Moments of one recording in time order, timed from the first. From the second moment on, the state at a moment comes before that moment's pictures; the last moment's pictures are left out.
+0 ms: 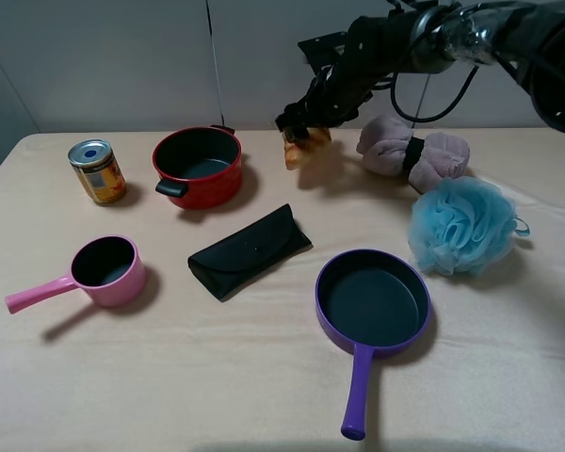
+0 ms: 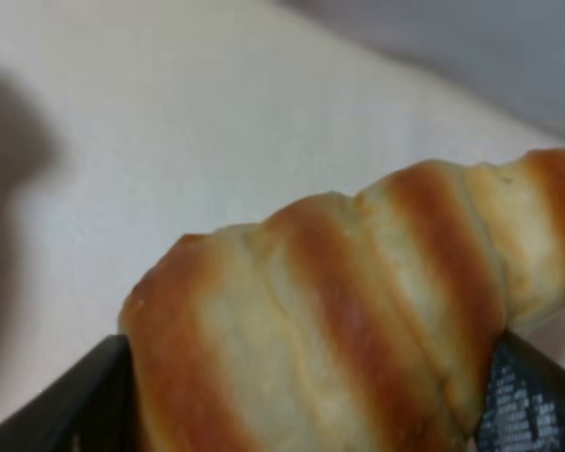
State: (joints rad) left arm 0.05 0.00 -0.50 -0.25 1.08 0.33; right arm 0.45 2.35 -1.87 0.12 0.50 -0.17
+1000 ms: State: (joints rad) left arm 0.05 0.00 -0.50 -0.25 1.08 0.33; right arm 0.45 1.90 -1.57 0.11 0.71 -0.21
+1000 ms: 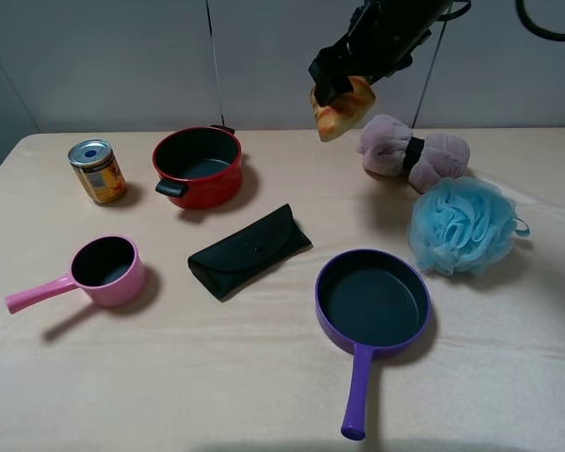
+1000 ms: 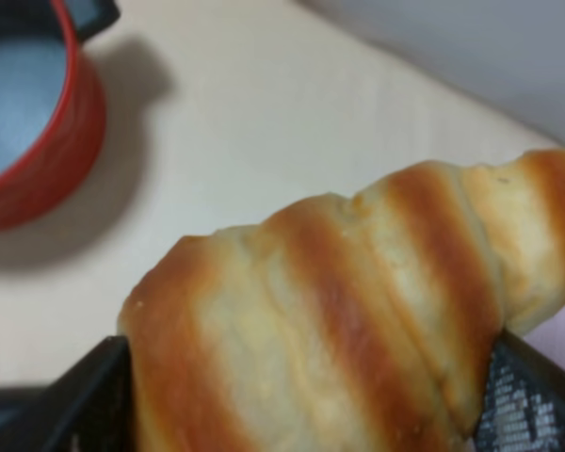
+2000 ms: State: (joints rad) left arm 0.05 0.00 -0.50 -0.25 1.08 0.33; right arm 0.63 1.54 -1.03 0.11 0.61 -0.11
